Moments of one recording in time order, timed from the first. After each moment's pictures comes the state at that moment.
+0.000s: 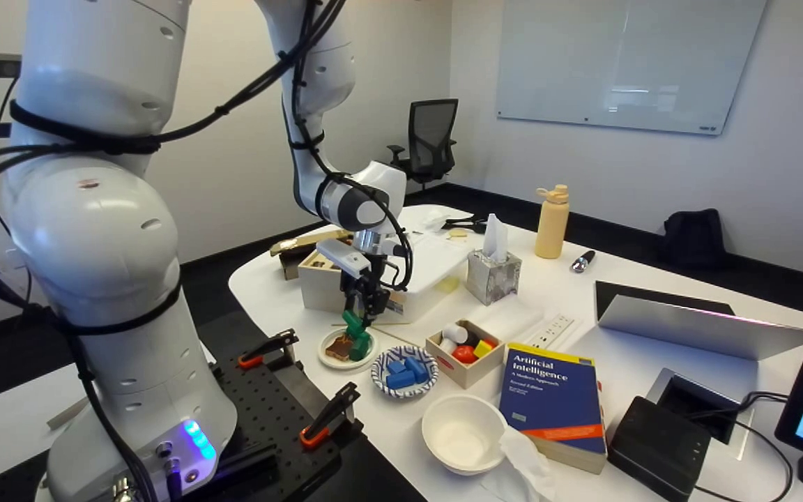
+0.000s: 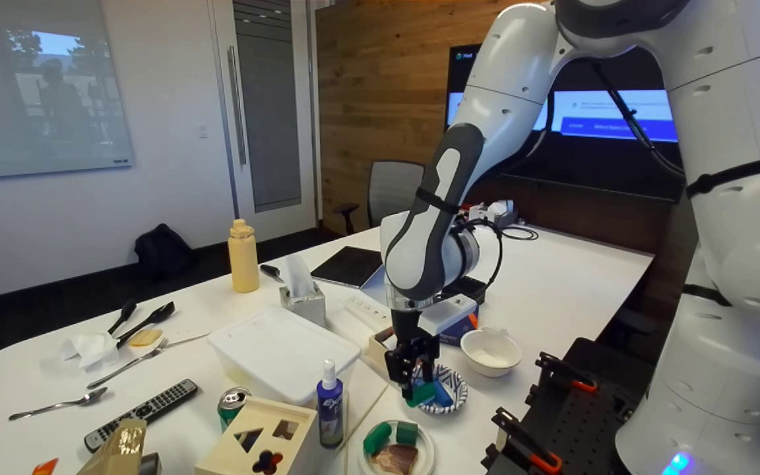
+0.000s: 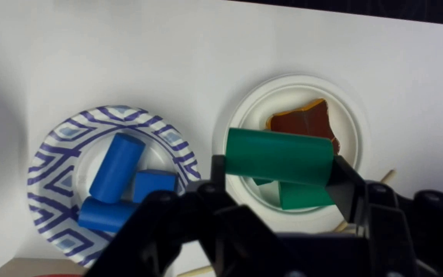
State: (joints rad) arm 0.03 0.42 0.12 -2.50 0.13 2.69 0.03
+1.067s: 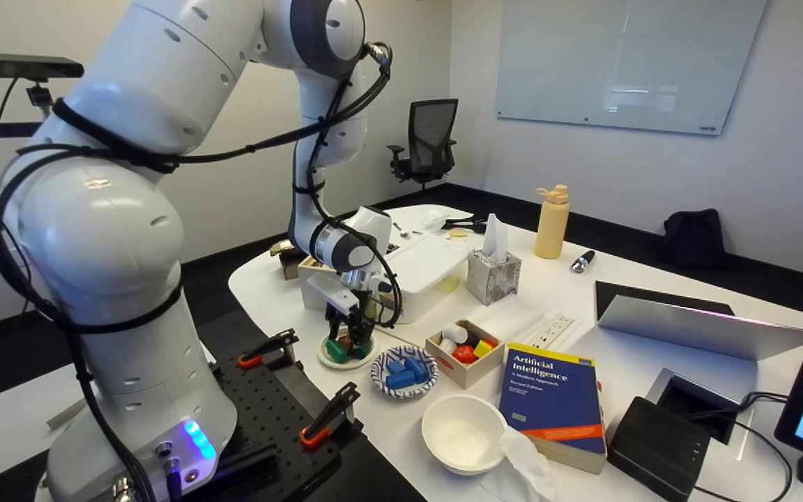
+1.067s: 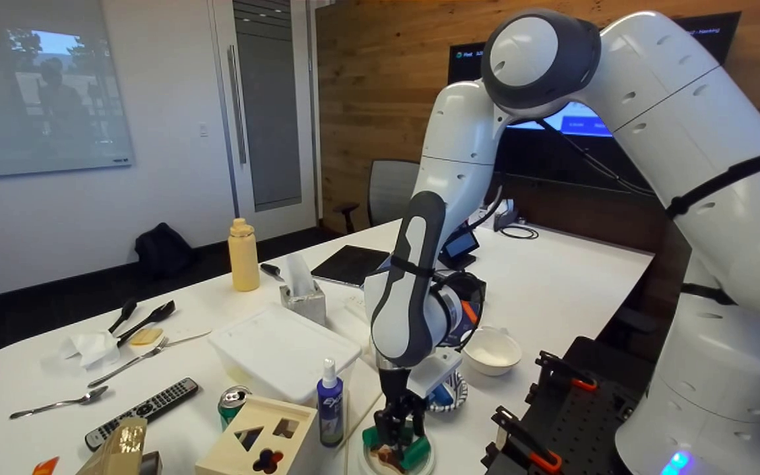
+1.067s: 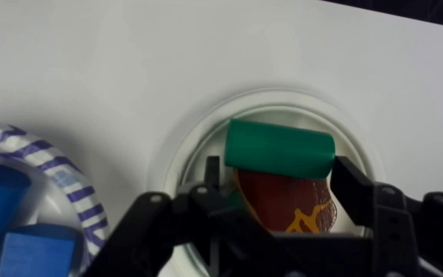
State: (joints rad) arm 0.09 0.75 0.15 -2.36 0.12 2.82 0.03
